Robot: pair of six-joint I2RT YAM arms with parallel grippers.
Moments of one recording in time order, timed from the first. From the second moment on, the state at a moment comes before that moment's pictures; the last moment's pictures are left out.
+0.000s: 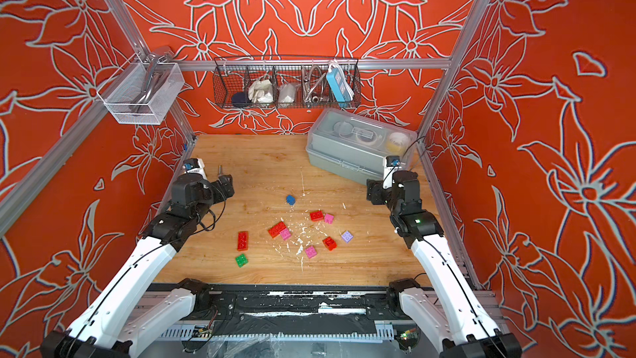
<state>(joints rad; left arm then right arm) -0.18 0.87 0.83 -0.51 -0.23 -0.49 0.23 0.93 0.82 -0.50 0.00 0.11</state>
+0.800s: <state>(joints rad) -0.19 1.26 0.89 -1.00 0.02 -0.64 0.54 1.33 1.01 -0.77 -0.13 0.19</state>
